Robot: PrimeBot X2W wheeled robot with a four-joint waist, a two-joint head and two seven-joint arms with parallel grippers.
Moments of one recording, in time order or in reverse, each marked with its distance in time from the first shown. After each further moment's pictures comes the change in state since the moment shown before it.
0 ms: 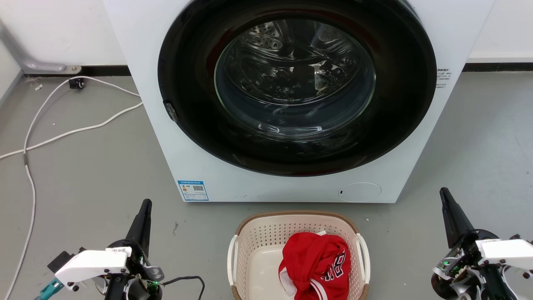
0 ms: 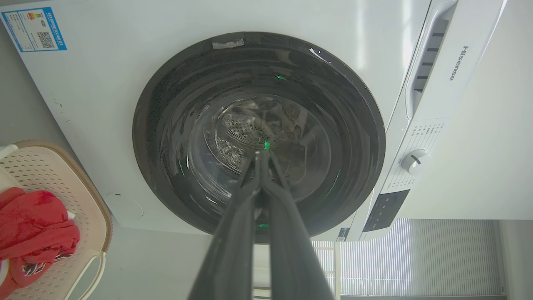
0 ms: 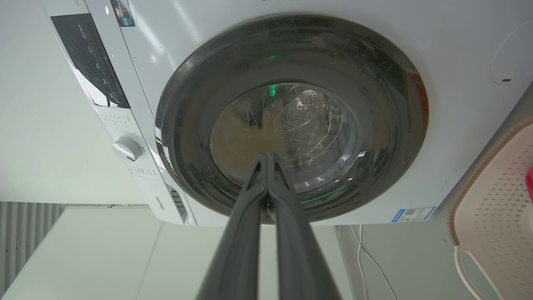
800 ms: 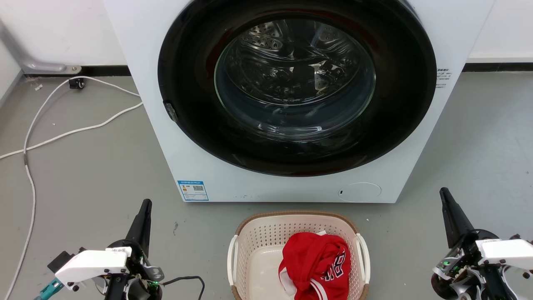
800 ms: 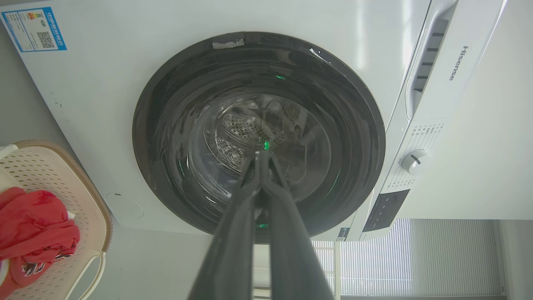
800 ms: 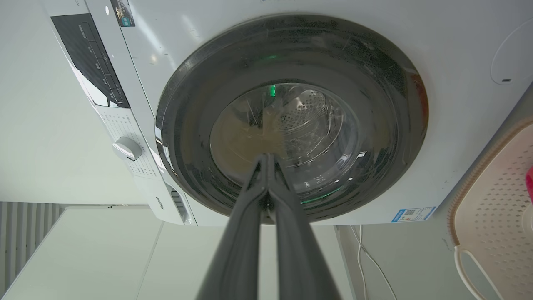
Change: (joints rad) left arm 0.000 0.000 0.000 0.000 0.000 0.000 0.000; right arm 0.000 0.000 0.000 0.000 0.000 0.000 0.000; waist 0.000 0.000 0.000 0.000
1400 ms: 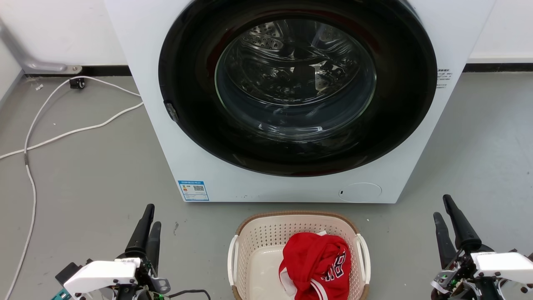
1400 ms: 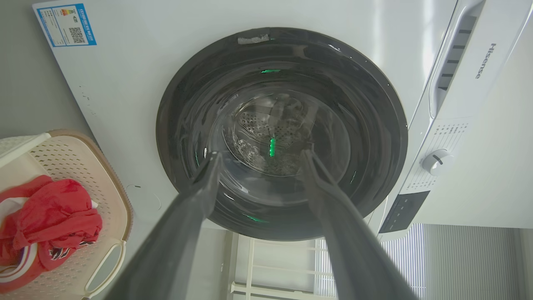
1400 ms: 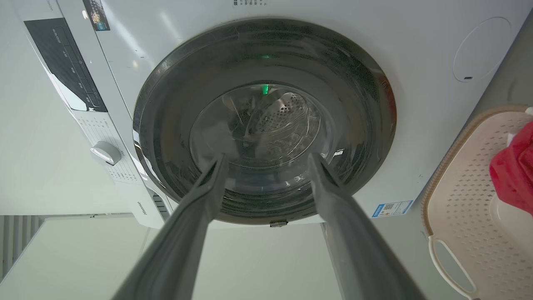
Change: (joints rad) left arm 0.037 -0.006 -0.022 0.021 0.010 0.001 -0.023; right arm 0.043 0.002 0.009 0.020 -0.010 -0.002 -0.022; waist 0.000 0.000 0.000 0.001
